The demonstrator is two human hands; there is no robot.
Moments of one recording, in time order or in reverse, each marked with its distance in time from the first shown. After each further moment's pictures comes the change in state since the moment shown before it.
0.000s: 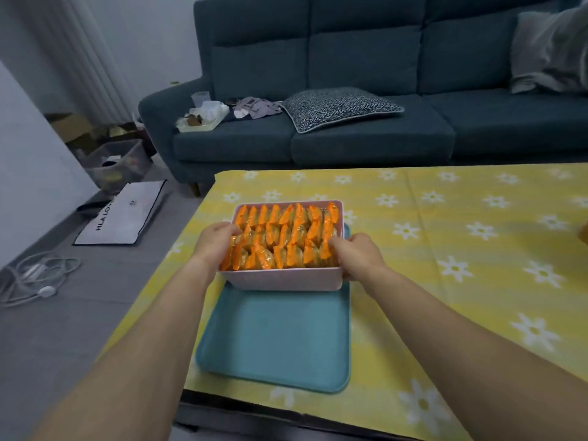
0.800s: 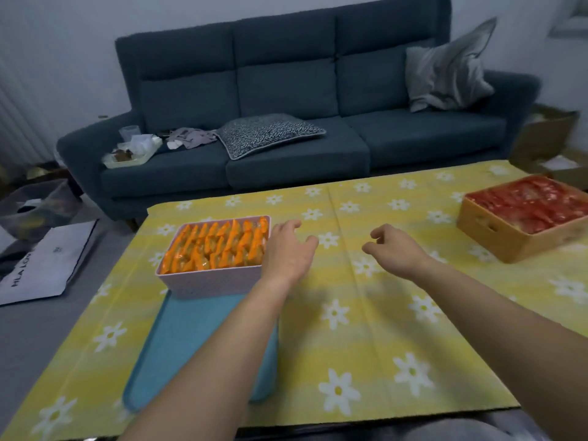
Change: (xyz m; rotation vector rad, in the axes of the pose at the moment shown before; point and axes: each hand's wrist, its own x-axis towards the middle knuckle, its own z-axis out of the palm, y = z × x) left_hand -0.129 0.070 0.193 0.396 -0.278 0.526; right_hand -0.021 0.052 -0.200 -0.381 0.168 -0.090
